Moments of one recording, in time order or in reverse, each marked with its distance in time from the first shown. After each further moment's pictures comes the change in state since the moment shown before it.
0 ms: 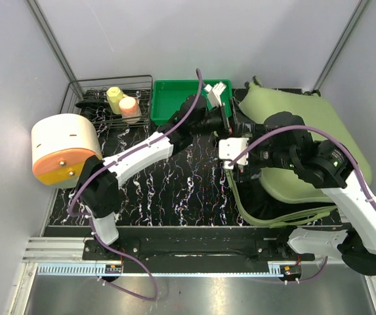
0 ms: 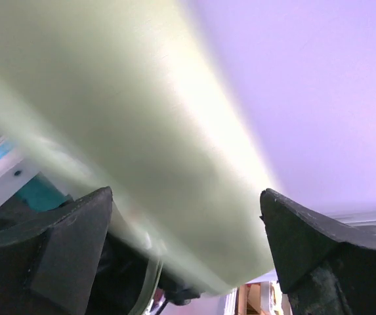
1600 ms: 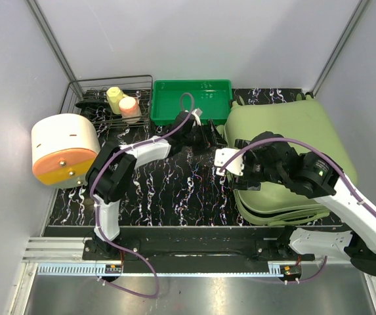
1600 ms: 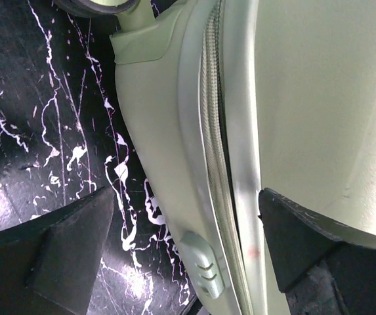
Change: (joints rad) left arm 0.169 0.147 -0.222 -0.039 -0.071 0.099; right arm 0.138 -0.066 -0.195 -0.012 0.223 0.198
